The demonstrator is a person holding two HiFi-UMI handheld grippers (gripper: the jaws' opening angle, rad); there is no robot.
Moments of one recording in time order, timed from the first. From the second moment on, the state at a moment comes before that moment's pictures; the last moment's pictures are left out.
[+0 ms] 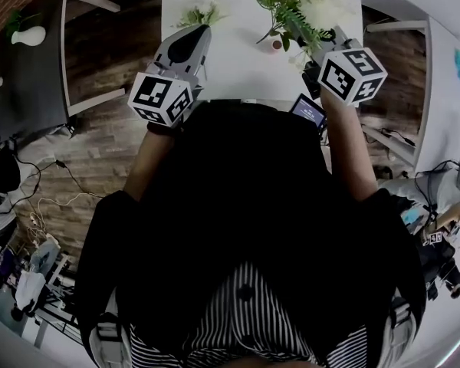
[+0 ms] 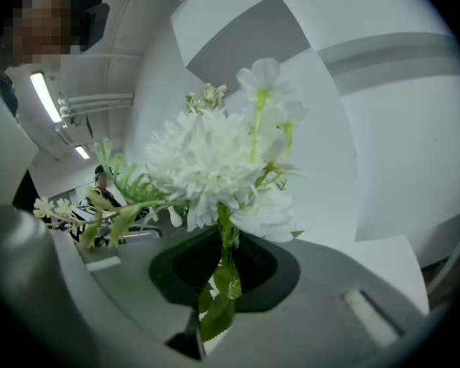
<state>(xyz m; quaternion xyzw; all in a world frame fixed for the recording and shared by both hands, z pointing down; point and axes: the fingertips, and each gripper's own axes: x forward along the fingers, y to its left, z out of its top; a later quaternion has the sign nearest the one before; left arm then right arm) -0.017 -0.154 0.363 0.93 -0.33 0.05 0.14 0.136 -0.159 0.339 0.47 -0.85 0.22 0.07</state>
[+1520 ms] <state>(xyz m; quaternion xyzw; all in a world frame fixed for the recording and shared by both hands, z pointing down) -0.139 -0.173 0.458 0.88 -0.41 0.09 0.24 0.036 -0.204 0.641 0.40 -0.70 0.52 0.29</state>
